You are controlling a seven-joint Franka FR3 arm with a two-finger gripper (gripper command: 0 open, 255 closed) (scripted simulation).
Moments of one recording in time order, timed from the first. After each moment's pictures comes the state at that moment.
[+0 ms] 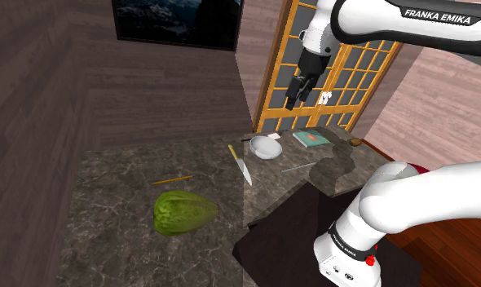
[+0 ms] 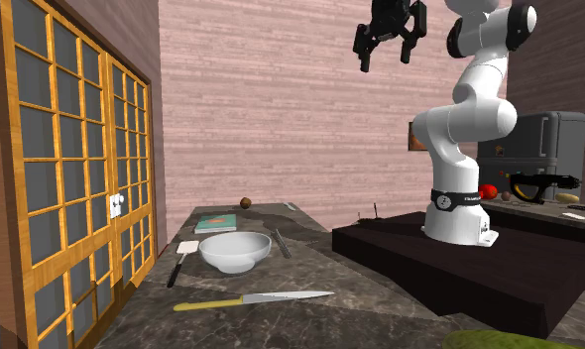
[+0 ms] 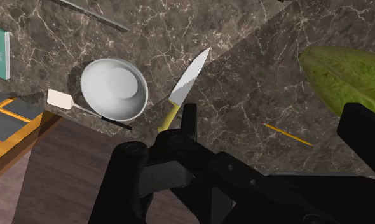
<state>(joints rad) 0.01 -0.75 0.04 -2.36 -0.04 1.68 -0.07</state>
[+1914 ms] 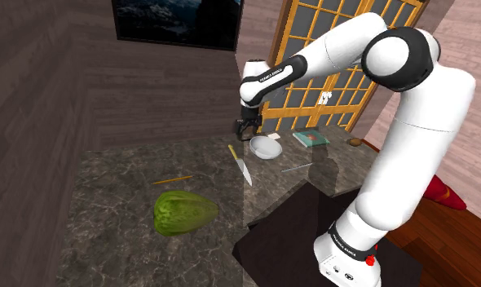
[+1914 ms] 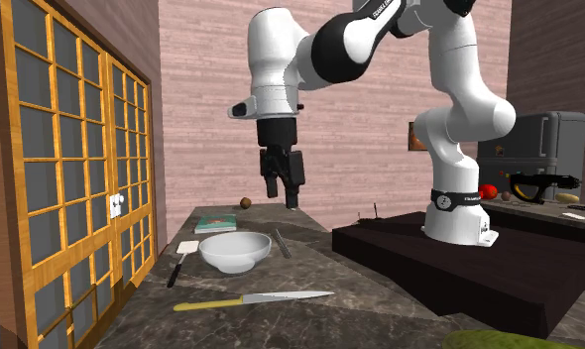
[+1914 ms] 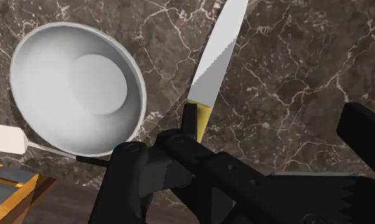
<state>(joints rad) -0.08 0.22 -0.02 -2.10 -0.07 2.23 0.04</state>
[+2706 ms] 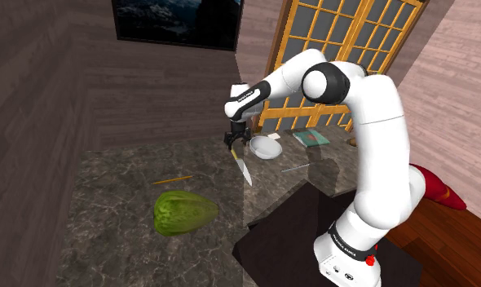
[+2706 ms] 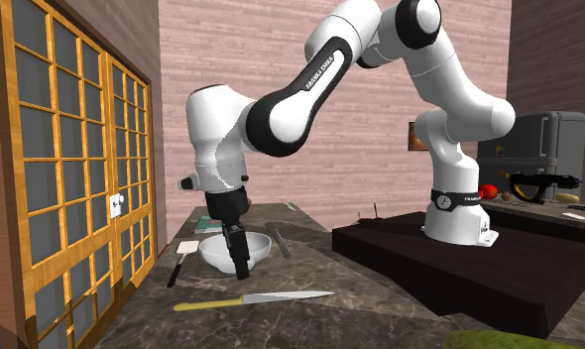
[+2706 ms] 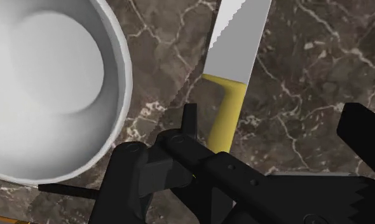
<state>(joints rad) -0.12 0.70 -0.04 -1.71 -0.04 2.24 0.06</state>
